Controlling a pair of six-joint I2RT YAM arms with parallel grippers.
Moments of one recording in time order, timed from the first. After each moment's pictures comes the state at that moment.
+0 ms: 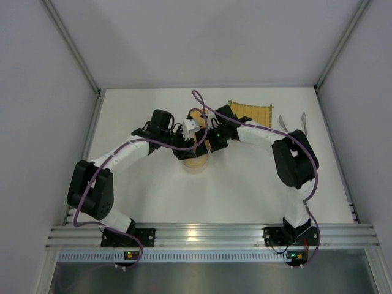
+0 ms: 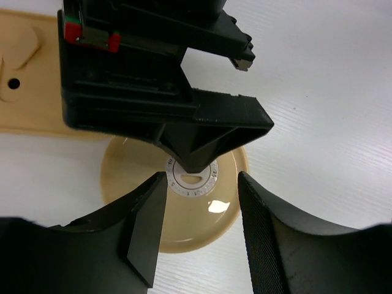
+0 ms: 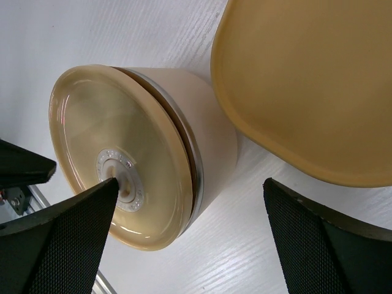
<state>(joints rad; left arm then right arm) -0.42 1.56 1.08 -0.35 0.71 0.45 0.58 1.97 1.41 -0.42 -0.48 0.20</state>
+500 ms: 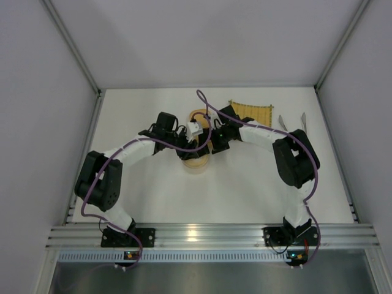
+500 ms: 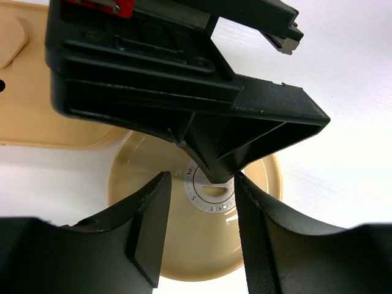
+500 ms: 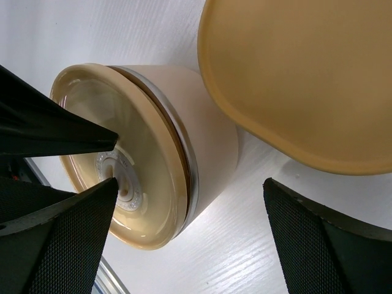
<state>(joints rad) -0.44 1.67 1.06 -0.22 0.70 0.48 0.55 1.97 1.38 -0.41 -0.52 0.22</state>
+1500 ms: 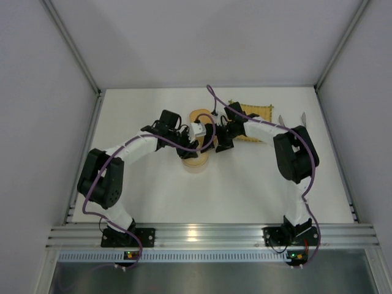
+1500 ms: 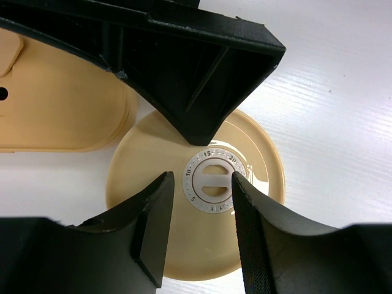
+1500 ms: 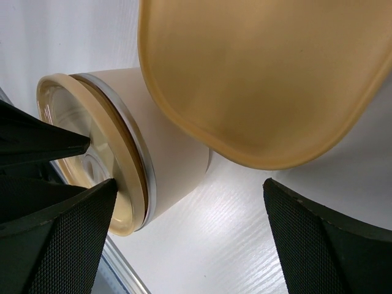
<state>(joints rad) -0.45 1.70 1.13 -0.34 0.66 0.59 0.46 2.03 1.42 -0.44 -0.61 0.27</state>
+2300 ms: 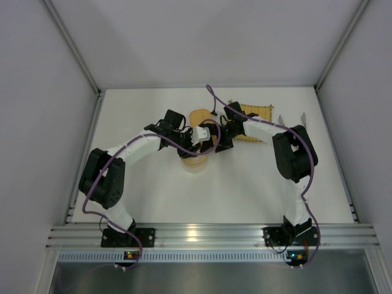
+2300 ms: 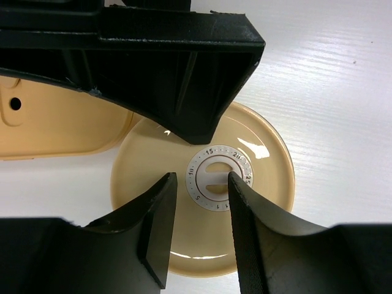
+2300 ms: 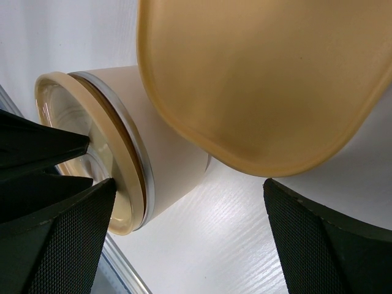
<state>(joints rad) -0.49 1.73 1.18 -0.44 0.56 0.74 0.46 2.05 1.44 -0.46 -0.62 0.27</state>
